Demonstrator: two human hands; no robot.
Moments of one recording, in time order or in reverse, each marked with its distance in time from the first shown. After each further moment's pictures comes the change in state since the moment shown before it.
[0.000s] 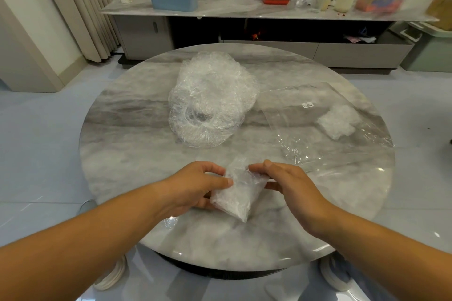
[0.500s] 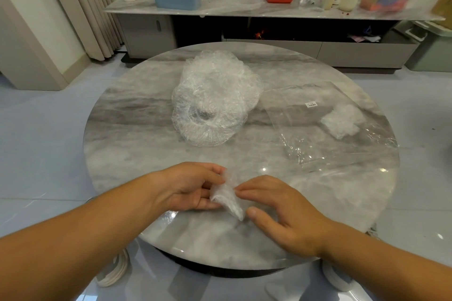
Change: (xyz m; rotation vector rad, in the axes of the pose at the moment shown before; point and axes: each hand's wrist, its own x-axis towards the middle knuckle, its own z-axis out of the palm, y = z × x) left_hand 0.000 0.007 -0.011 -0.158 -0.059 -0.218; right_hand -0.015 0.022 -0.001 -0.808 -0.266 -0.627
